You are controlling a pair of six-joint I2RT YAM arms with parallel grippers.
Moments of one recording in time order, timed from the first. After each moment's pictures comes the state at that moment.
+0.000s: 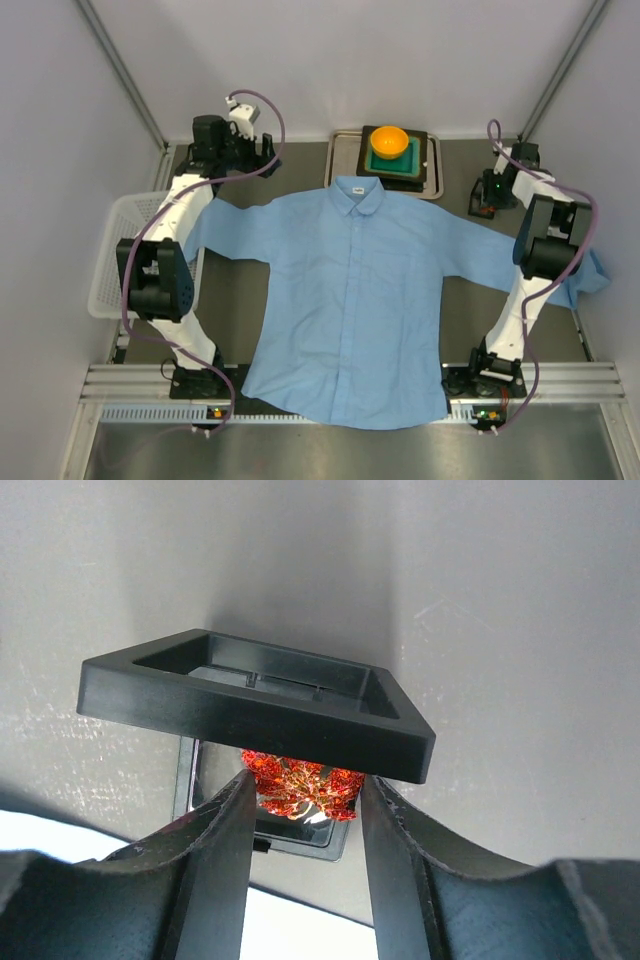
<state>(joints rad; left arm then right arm) -0.09 1.75 1.49 -0.20 0.47 0.08 -0.25 2.09 1.54 -0.45 -0.11 -0.15</state>
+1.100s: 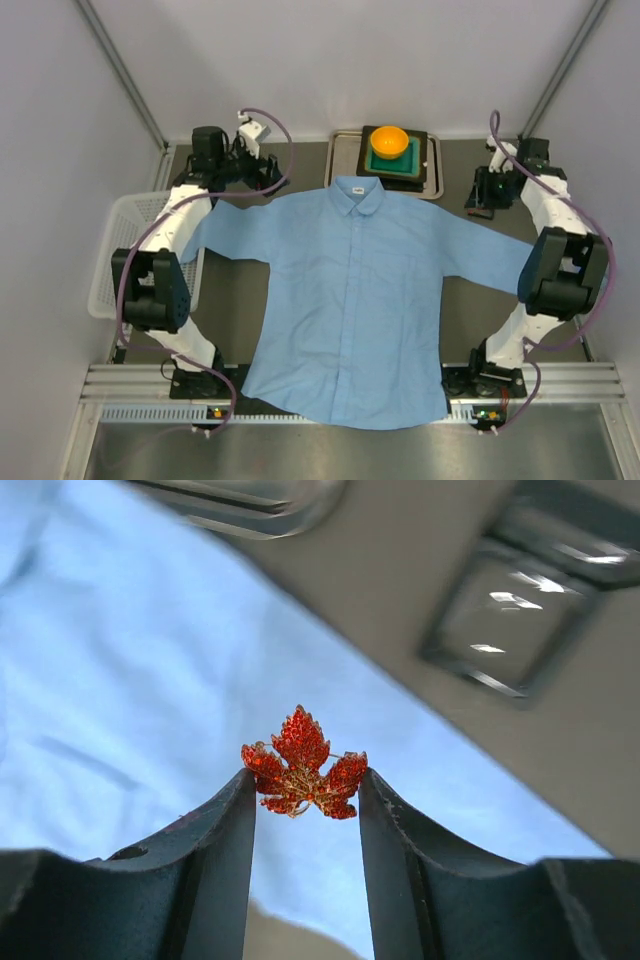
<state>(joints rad) -0.09 1.69 1.41 -0.20 0.66 0.22 -0.22 1.78 1.41 -0.64 -0.35 -0.19</state>
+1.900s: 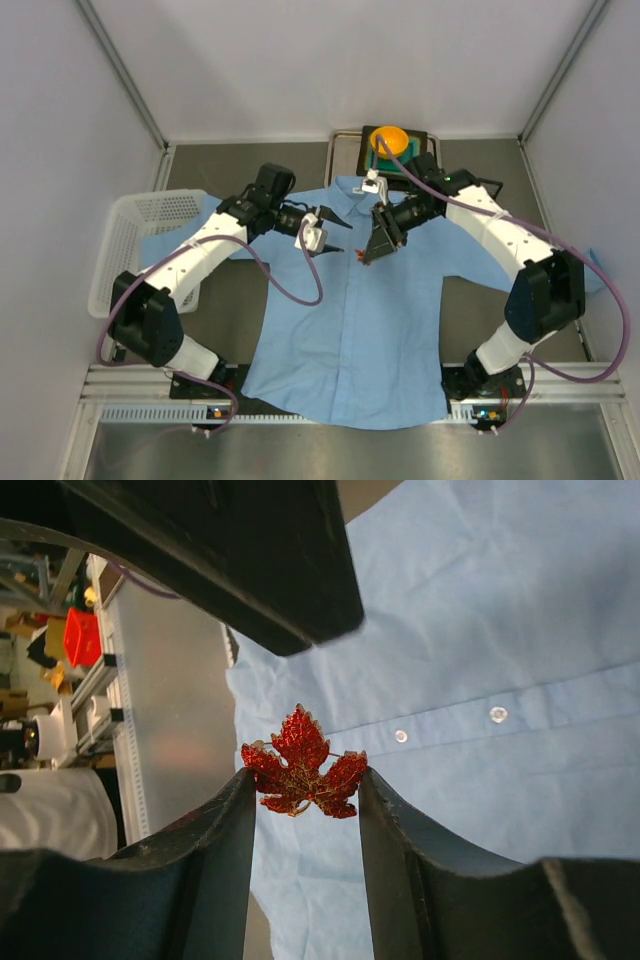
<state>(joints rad) -0.50 1.50 1.24 -0.50 1.13 1.32 0.41 1.60 1.40 -0.99 -1.01 -0.27</state>
